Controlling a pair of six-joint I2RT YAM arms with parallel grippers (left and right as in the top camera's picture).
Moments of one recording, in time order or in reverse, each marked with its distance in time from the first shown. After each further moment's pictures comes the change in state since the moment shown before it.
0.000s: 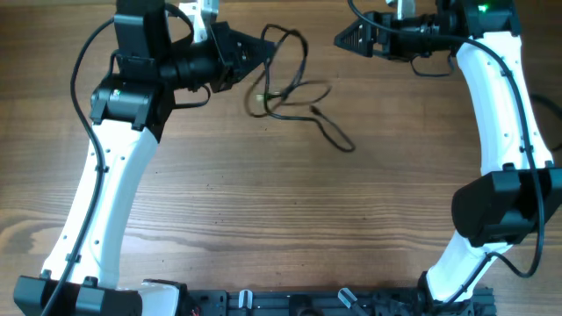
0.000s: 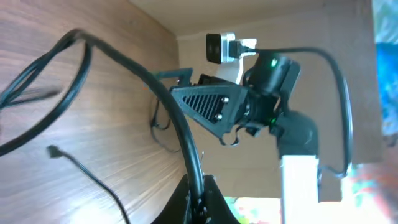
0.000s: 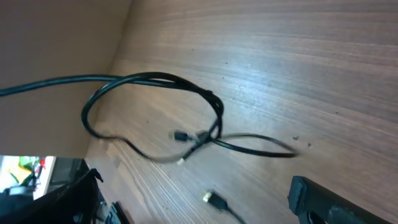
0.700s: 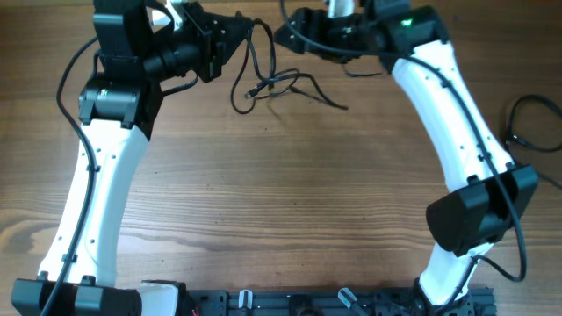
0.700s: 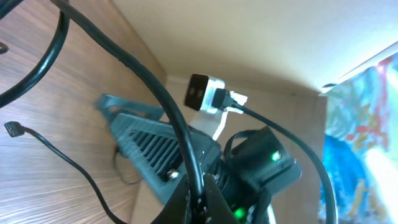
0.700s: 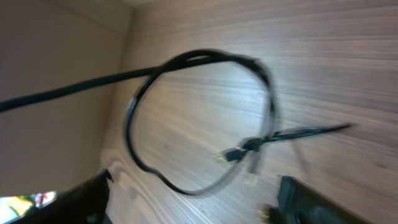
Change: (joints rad) left arm 0.056 -0.001 0.000 0.118 -0.124 -0.448; right arm 0.284 0.000 -0.001 0.267 0.227 0.440
